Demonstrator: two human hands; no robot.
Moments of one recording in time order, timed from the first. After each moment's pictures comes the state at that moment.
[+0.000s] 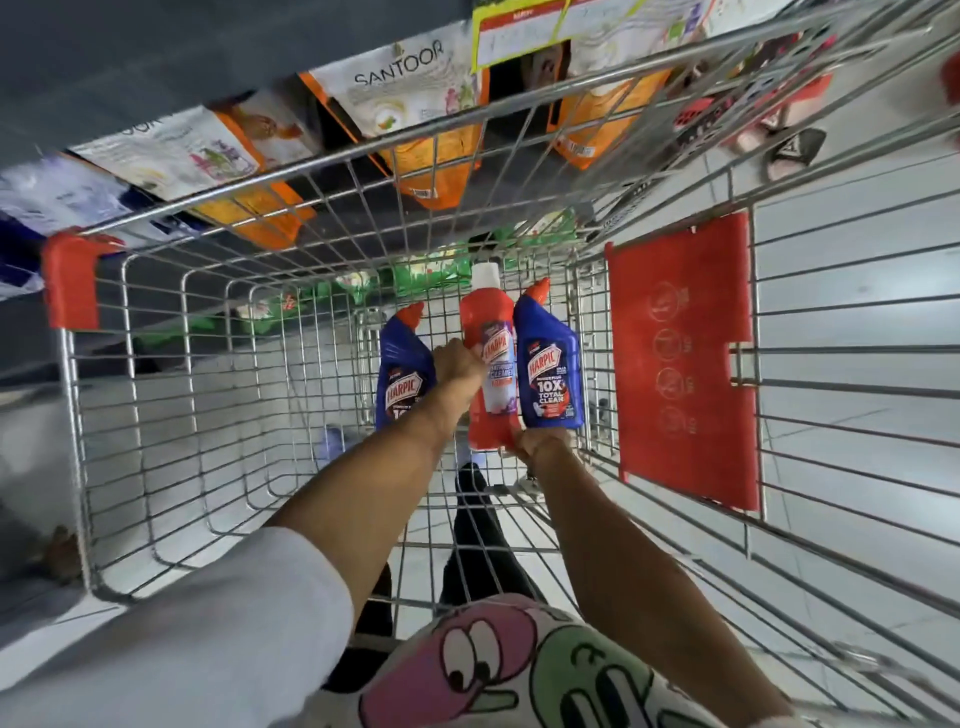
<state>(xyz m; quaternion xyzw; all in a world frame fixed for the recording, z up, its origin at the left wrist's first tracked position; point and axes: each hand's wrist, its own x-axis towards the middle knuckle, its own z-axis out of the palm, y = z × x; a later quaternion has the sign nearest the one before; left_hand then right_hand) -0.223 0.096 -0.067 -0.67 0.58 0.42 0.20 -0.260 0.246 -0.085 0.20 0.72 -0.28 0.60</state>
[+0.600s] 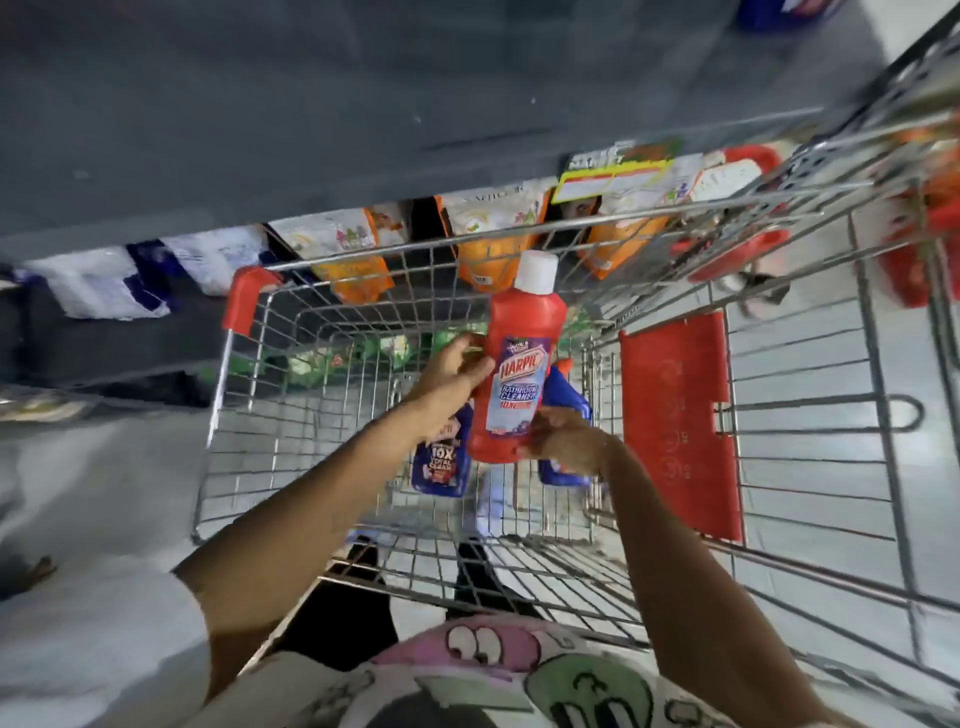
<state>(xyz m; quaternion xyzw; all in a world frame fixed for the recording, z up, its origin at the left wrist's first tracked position) -0.159 0.060 0.094 -0.47 0.51 0.72 -0.09 -0.301 0.186 0.040 -0.18 0.59 -0.28 0.73</state>
